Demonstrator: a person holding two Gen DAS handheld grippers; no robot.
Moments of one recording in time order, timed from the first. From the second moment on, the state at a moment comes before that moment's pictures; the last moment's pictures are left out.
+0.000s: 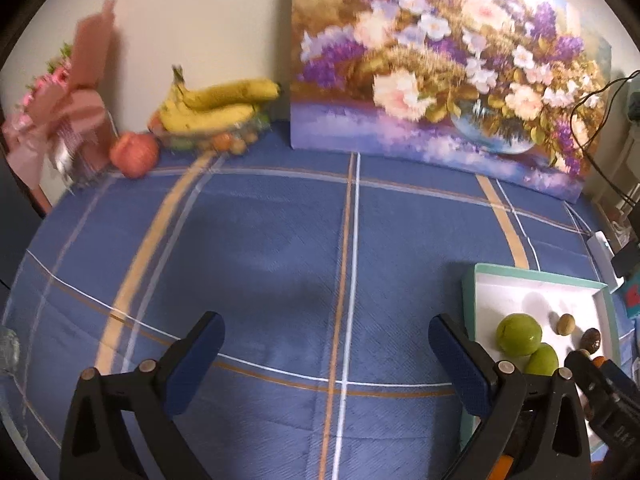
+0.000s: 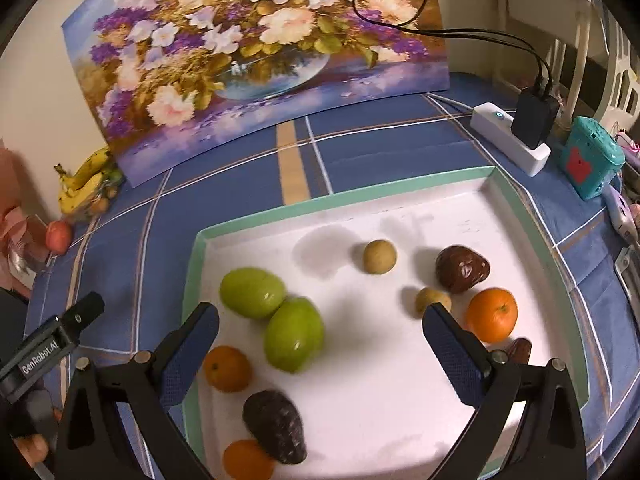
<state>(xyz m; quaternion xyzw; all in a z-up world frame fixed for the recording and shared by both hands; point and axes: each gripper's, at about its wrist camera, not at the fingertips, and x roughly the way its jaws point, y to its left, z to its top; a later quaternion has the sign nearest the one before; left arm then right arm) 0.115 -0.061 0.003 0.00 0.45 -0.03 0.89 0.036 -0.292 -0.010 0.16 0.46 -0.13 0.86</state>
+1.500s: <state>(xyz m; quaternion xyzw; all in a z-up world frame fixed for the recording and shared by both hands) -0.004 0.014 0.031 0.00 0.52 -0.03 0.86 -0.066 -0.214 0.023 0.11 0.46 -0.10 0.88</state>
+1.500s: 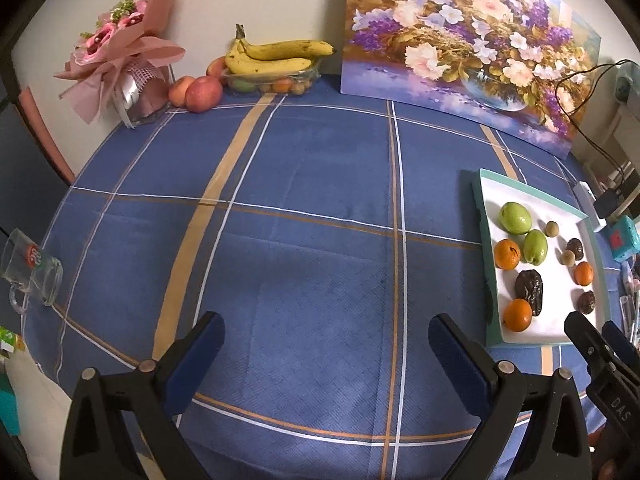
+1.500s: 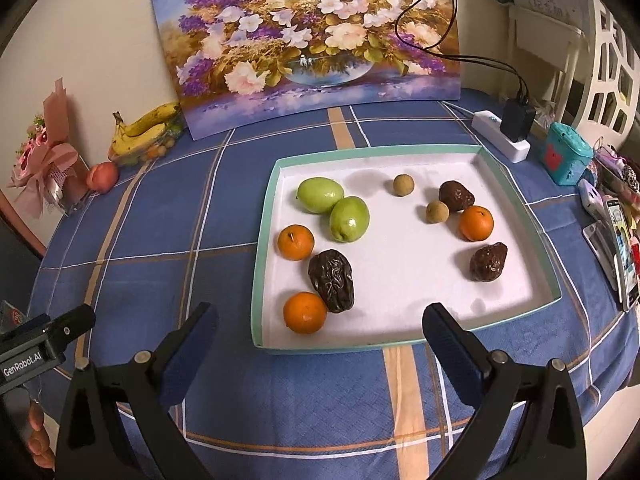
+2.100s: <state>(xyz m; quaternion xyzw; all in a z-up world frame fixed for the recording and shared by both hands) -0.001 0.014 0.028 0.00 0.52 -0.02 0.85 -0.063 -0.213 0.021 0.11 0.46 -0.09 0.87</state>
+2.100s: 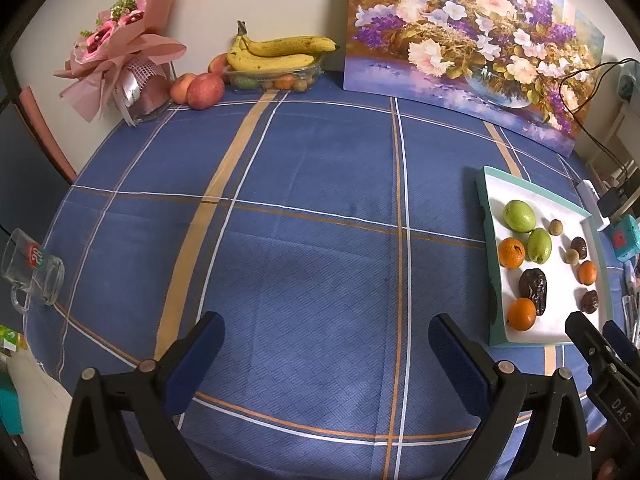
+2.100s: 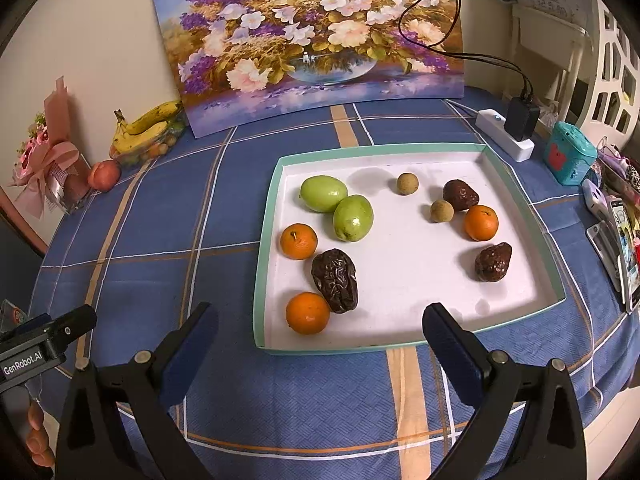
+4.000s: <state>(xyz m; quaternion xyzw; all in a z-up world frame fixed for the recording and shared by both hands) 0.000 0.016 0.023 0.00 0.53 -0.03 0.85 -0.060 -0.210 0.015 0.10 0.47 -0.08 0.87</state>
